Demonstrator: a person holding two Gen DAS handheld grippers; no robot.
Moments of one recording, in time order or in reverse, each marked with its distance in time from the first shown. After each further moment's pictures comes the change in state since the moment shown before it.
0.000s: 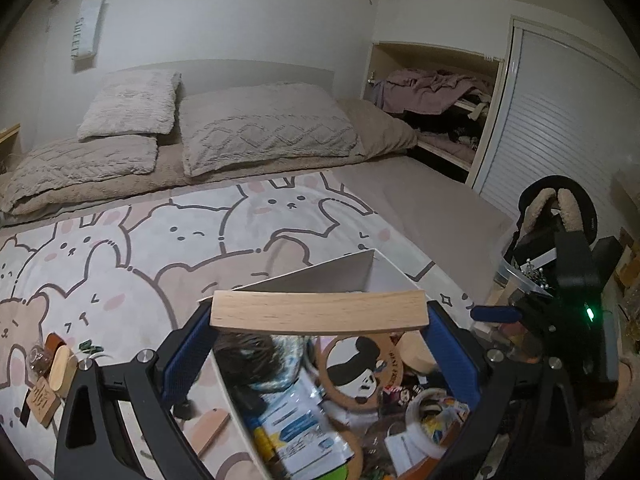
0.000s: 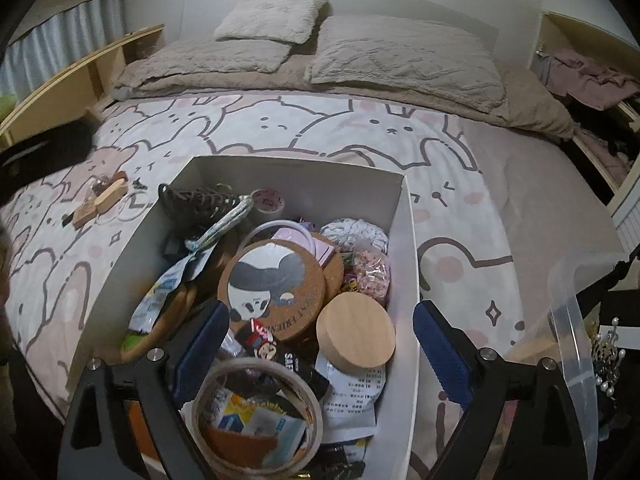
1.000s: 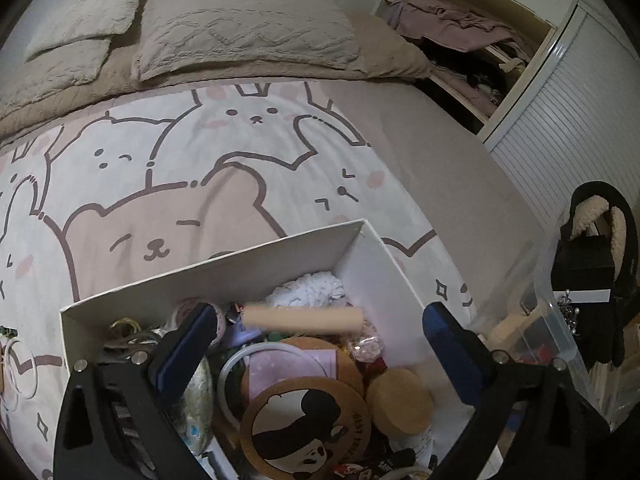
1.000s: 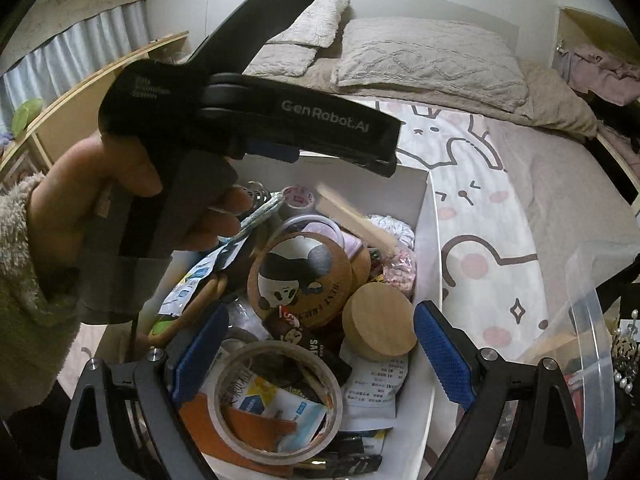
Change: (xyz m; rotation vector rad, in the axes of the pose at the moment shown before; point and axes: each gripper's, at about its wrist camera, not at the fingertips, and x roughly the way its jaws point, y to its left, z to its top) left arm 0.154 -0.017 0.029 -0.140 0.340 -0.082; right arm -0.005 0.002 -0.006 0.012 -0.021 0.123
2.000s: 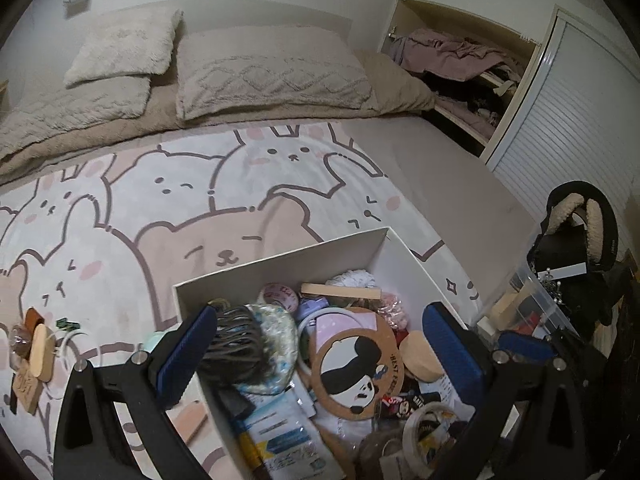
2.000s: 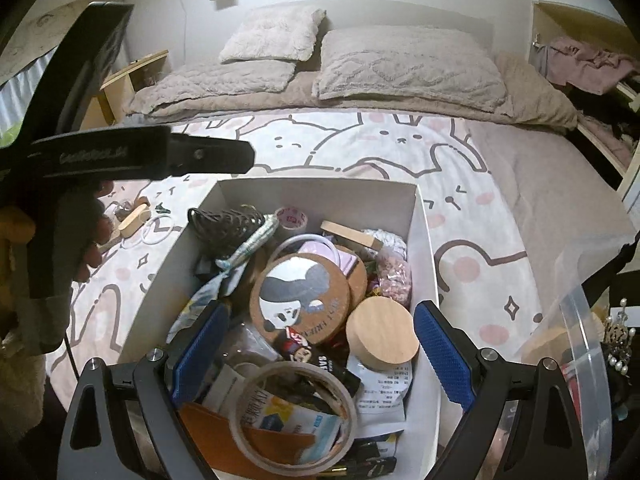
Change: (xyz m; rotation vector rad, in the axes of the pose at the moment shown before) left arm -0.099 0.032 -0.033 0.034 -0.136 0.066; right arm -0.012 0.011 0.010 0.066 -0.046 -0.055
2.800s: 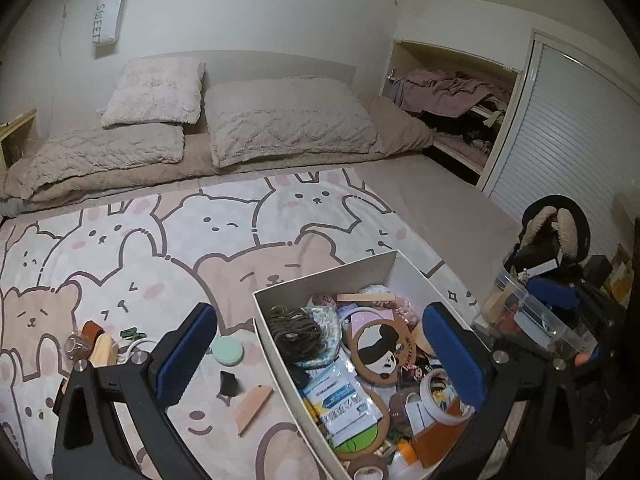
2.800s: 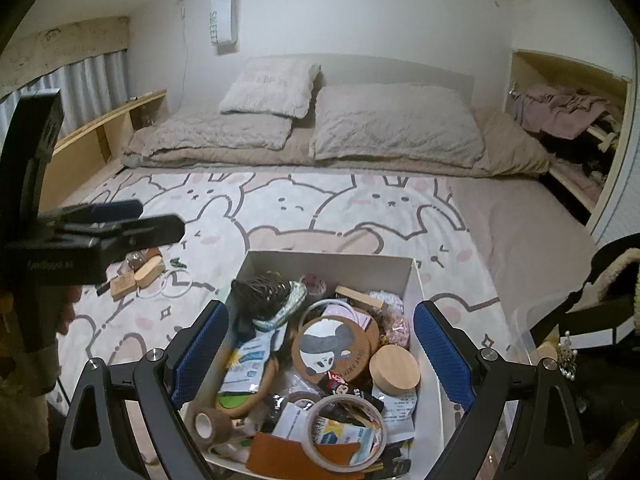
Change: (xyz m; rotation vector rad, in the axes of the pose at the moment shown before) left arm -0.113 0.030 -0.025 0.045 -0.157 0.043; right arm -0.072 0.057 0.032 0.017 -0.177 -0.099
